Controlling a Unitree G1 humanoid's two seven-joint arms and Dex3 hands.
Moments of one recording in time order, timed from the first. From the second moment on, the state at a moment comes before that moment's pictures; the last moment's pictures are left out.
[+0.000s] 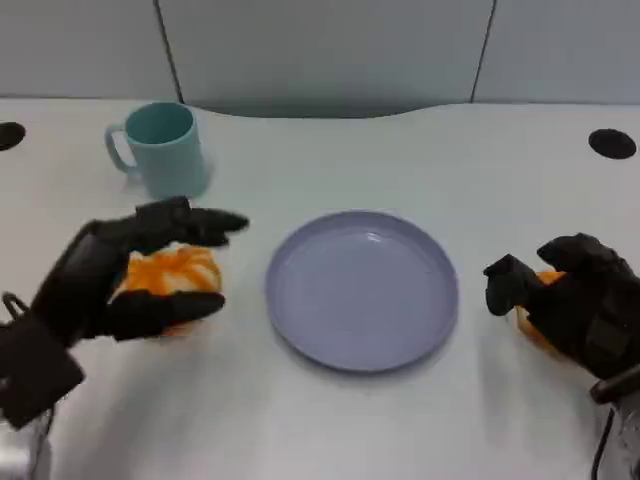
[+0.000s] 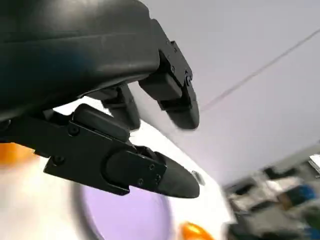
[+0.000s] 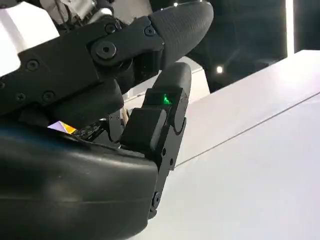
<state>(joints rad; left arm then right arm) -0.38 0.23 0.14 0.65 0.11 -0.78 -0.47 -0.58 -0.04 -0.49 1.16 0.56 -0.23 1.30</state>
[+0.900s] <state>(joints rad) -0.82 0.28 -0.35 1.32 0.59 -0.31 -0.07 -0.54 -0.02 -0.47 1.08 0.56 -0.25 1.32</state>
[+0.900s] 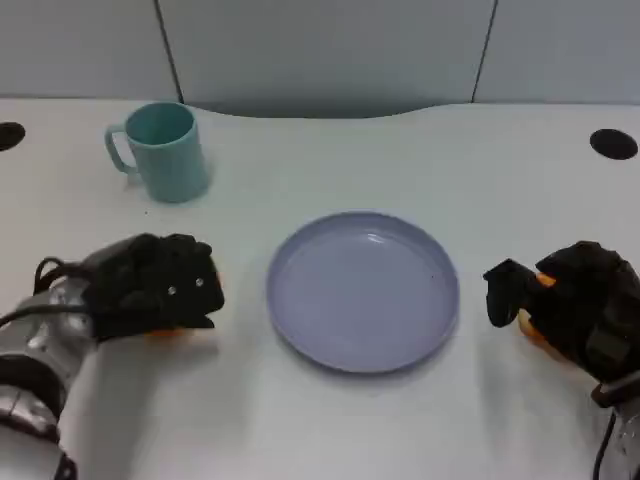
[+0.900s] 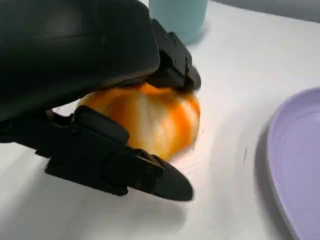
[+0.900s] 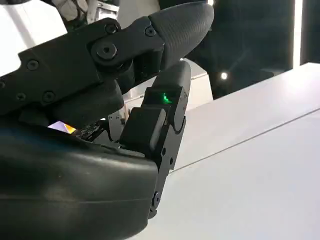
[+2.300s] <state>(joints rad) -0.90 0.36 -0.41 1.21 0.61 -0.40 -0.12 -0.53 -0.01 -0.46 1.08 0.57 -0.31 1.30</state>
